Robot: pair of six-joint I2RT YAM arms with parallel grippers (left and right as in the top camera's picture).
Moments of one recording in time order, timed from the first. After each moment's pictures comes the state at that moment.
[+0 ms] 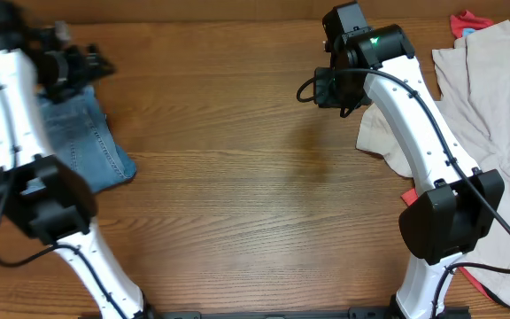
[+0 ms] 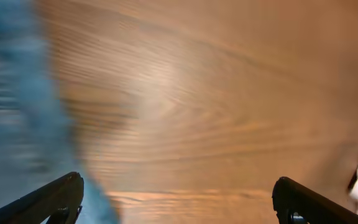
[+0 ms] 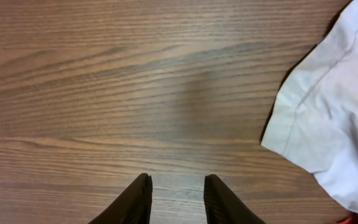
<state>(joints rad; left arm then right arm) 0.30 2.25 2.25 -1.32 0.41 -0.05 0.31 2.02 1.99 -1.29 0.01 0.33</state>
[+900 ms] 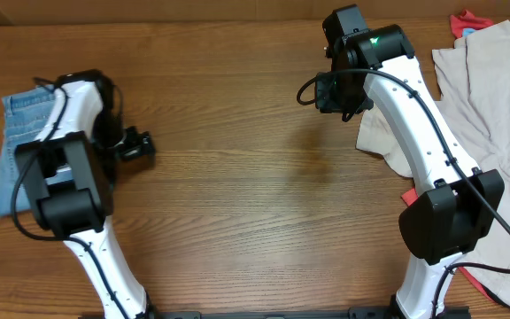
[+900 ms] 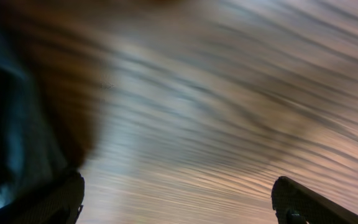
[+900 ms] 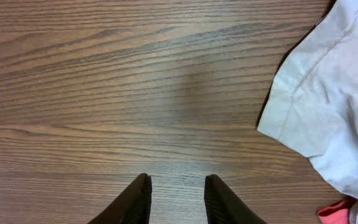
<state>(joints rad) 0.23 2.25 1.70 -1.32 0.04 -0.25 0.31 2.02 1.99 -1.34 0.01 0.33</state>
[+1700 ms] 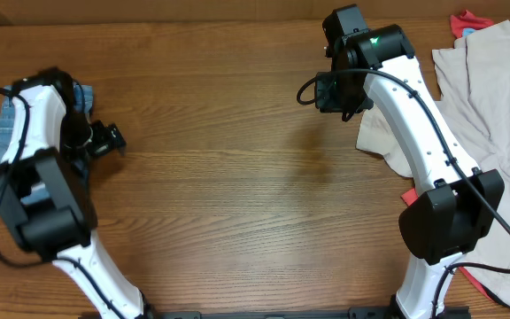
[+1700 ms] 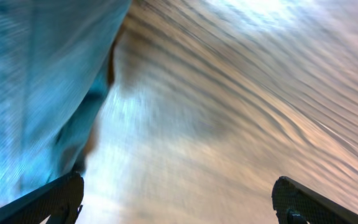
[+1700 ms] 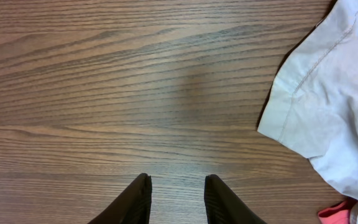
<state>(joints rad) 0.34 2.11 1.70 -1.29 0.01 -0.26 0.31 2.02 1.99 -1.33 0.01 0.33</state>
